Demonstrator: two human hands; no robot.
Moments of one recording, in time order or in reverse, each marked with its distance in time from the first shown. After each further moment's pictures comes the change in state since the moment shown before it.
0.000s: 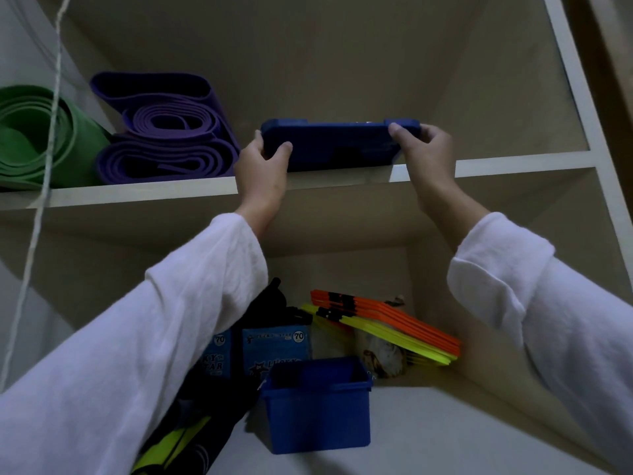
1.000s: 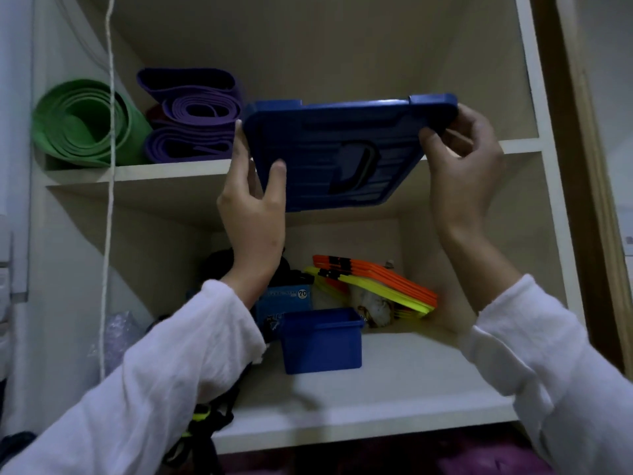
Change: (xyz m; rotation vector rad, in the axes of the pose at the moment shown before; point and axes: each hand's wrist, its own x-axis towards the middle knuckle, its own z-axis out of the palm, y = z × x) left_hand -0.146 0.060 -0.088 -0.157 0.160 0.211; right_hand -0.152 -0.095 -0.057 -0.016 0.193 -0.266
